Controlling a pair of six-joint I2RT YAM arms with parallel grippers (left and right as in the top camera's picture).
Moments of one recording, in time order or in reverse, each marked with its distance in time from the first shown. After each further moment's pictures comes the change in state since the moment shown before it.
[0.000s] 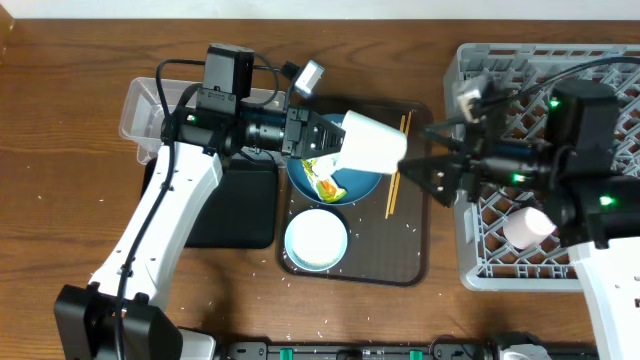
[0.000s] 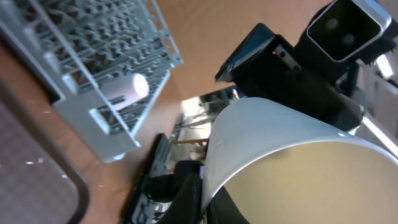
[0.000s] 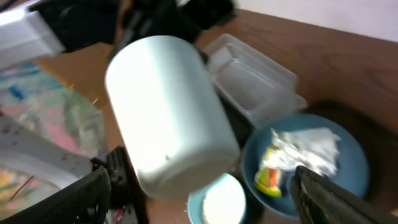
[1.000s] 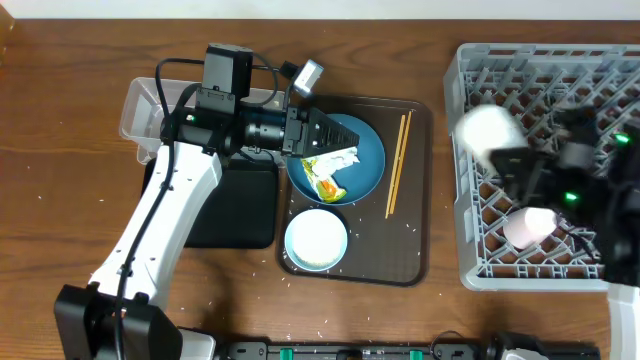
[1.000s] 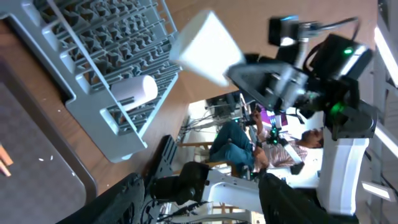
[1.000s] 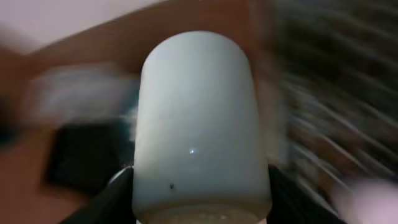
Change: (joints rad) left arm 0.003 0.000 0.000 0.001 -0.051 -0.006; right arm -0.348 -0.145 0.002 -0.340 0.626 0.303
